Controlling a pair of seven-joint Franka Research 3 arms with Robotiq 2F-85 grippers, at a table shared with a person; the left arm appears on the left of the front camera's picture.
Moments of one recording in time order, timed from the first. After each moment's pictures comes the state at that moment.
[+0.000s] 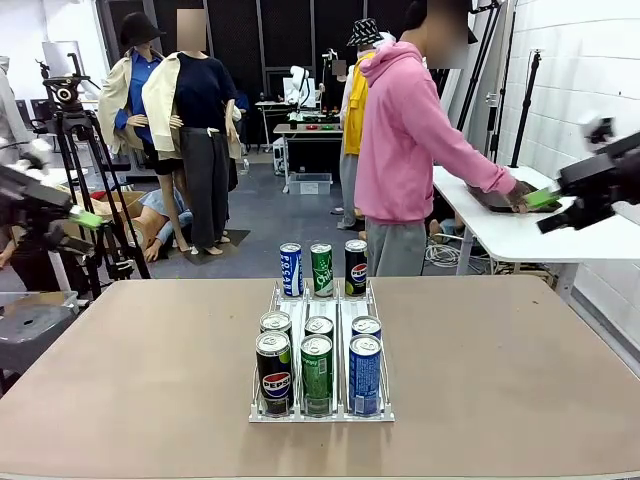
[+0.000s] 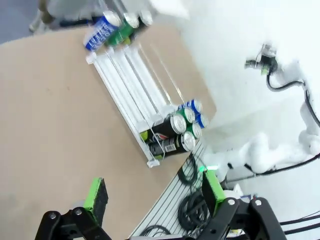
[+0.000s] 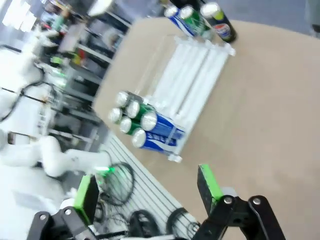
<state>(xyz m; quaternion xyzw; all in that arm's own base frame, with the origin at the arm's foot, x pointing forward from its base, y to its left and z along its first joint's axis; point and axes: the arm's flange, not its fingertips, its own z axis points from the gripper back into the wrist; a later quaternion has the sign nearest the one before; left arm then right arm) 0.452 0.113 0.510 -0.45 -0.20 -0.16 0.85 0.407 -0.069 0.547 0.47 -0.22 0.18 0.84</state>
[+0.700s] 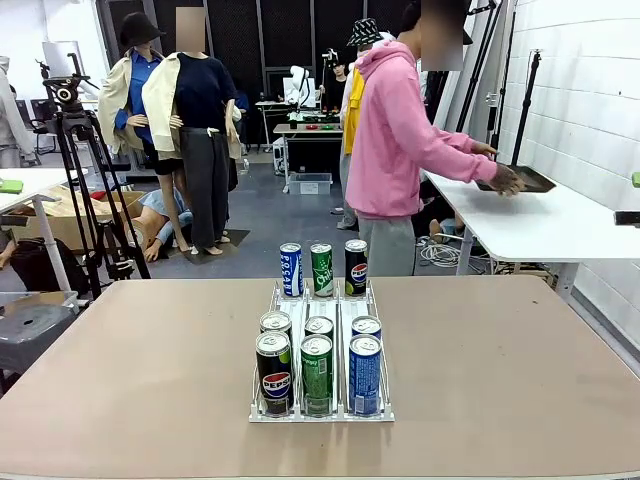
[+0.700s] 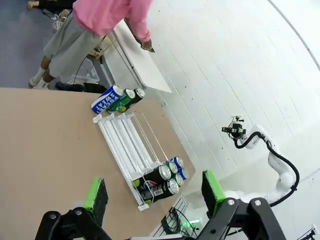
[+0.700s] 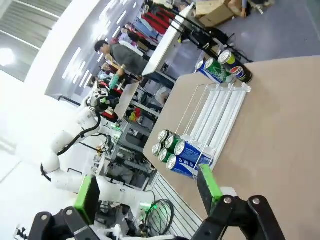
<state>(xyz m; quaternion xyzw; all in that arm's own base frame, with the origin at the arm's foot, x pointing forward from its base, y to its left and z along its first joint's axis) 0.426 0.210 0.523 -0.52 -0.33 -0.06 0.78 0.370 -0.181 0.513 0.60 -0.30 0.09 0.74</state>
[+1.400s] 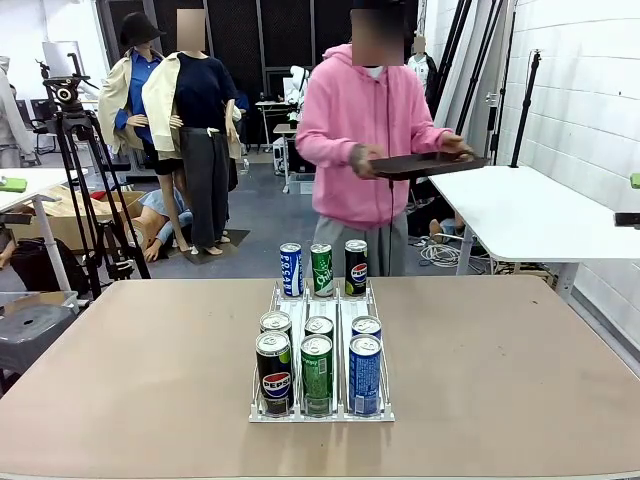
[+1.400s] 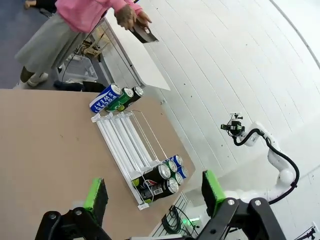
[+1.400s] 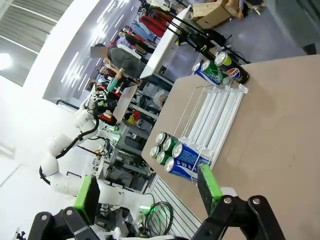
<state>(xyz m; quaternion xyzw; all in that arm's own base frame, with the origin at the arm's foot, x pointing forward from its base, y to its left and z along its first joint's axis) 0.430 0.207 0.523 -0.52 -0.33 -0.07 0.78 0.371 -0.181 0.512 0.59 -0.30 0.08 0.74</state>
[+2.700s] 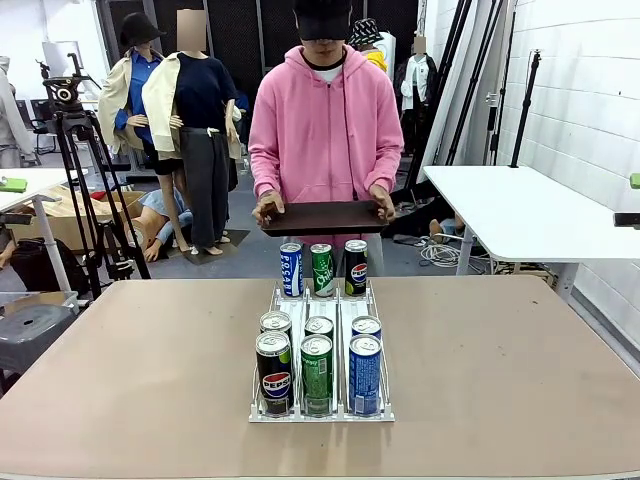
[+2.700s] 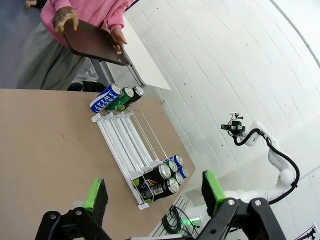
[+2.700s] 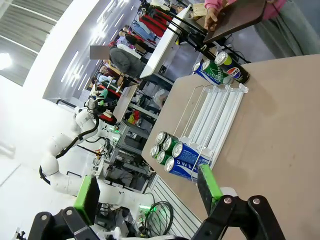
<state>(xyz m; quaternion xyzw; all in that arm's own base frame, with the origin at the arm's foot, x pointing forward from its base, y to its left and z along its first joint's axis) 0.431 0.206 0.524 -0.52 -0.32 -0.07 0.79 0.372 -0.181 0.512 0.59 -0.30 0.08 0.74</state>
